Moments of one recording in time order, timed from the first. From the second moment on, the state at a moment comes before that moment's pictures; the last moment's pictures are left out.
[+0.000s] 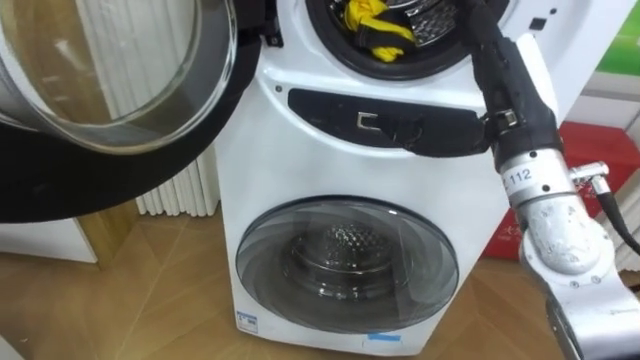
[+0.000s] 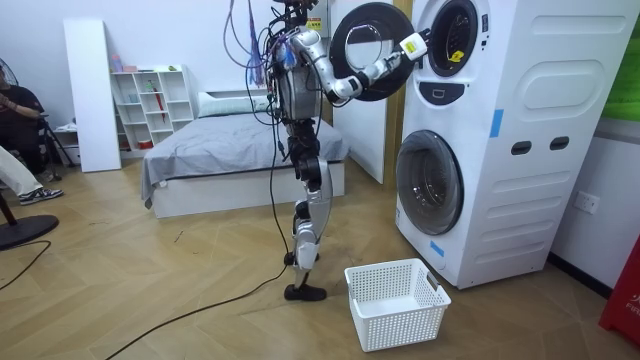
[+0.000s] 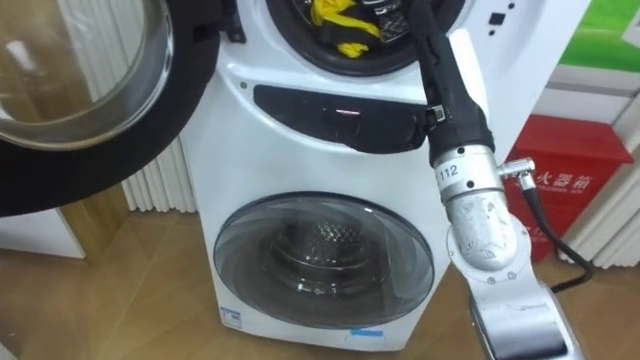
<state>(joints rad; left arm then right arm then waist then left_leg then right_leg) 0.21 0.22 0.03 1.03 0.47 0.15 0.00 -0.38 -0.36 0.09 -0.08 -0.08 0.05 -0.13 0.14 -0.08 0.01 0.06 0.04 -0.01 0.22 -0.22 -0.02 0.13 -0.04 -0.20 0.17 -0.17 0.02</state>
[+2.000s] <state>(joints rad) 0.18 0.28 0.06 1.04 0.41 0.12 0.07 -0.39 -0.44 0.04 0.06 -0.10 0.07 -0.16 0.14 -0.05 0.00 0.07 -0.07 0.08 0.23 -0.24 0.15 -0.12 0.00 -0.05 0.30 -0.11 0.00</state>
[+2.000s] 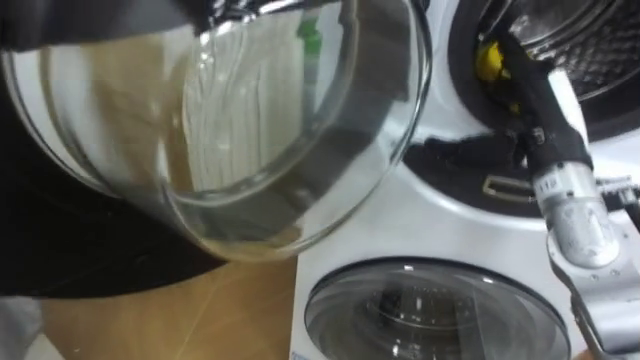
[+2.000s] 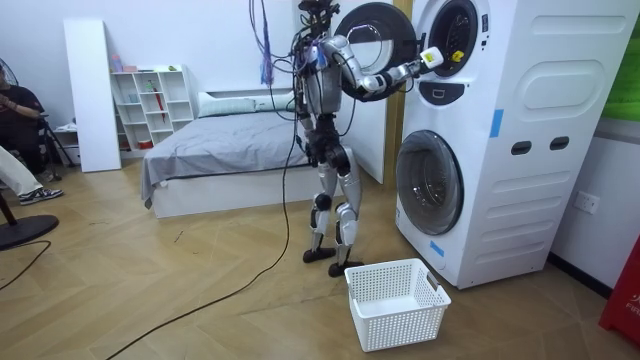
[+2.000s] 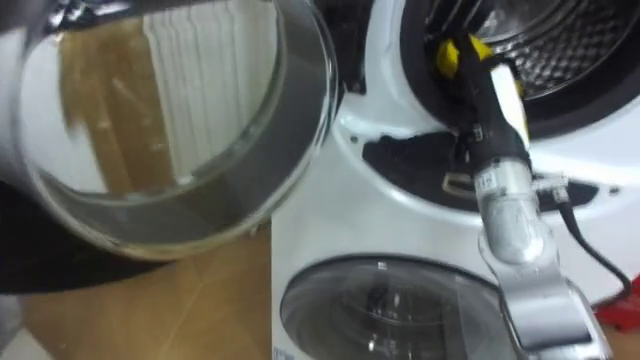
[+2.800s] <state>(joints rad) 0.19 0.26 0.06 1.07 0.43 0.13 0.11 -0.39 -0.44 -0.02 -0.02 0.28 0.04 -0.22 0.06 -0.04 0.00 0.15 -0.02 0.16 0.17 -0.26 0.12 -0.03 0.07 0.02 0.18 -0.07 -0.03</state>
